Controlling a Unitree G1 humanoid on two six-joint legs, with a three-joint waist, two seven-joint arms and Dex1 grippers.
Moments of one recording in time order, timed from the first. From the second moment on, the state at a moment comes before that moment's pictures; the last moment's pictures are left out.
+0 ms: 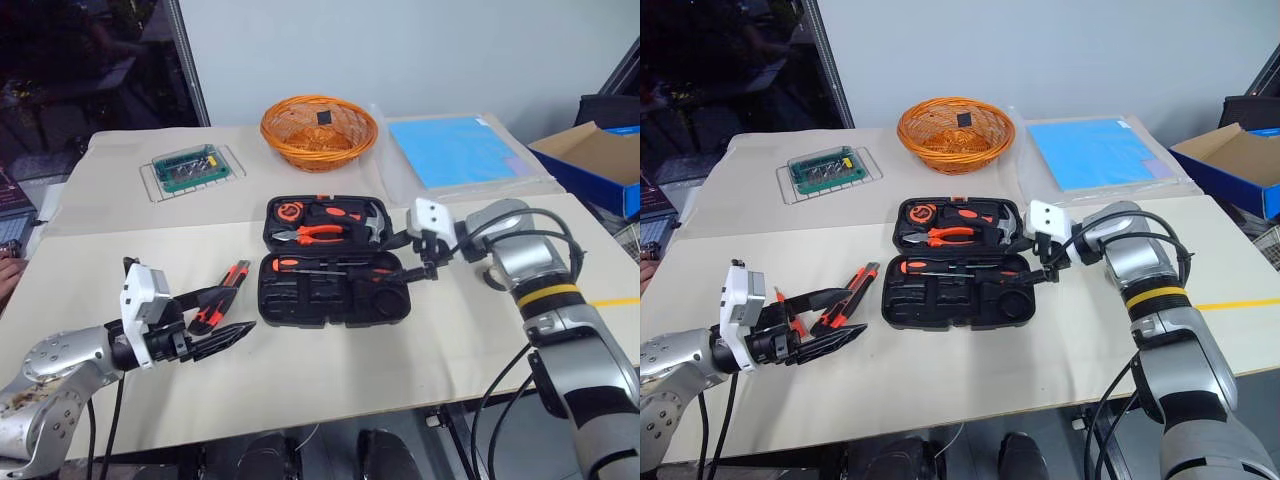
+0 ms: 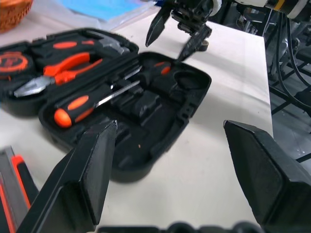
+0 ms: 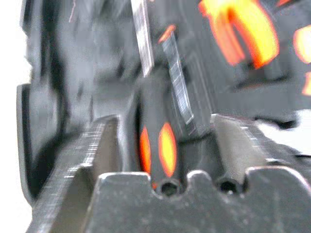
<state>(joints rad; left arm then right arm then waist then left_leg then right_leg) 0.08 0.74 0.35 -0.51 -0.75 0.57 -0.96 -0.91 -0.60 0.18 0.49 0.10 0.26 1.29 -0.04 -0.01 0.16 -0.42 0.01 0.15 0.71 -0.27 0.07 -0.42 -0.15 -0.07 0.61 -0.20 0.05</state>
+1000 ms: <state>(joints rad) 0.08 0.67 0.36 -0.40 -0.57 0.60 -0.62 -0.51 -0.43 0.12 -0.06 0.28 0.30 0.92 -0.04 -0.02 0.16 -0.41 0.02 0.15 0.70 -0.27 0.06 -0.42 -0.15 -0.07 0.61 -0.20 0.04</state>
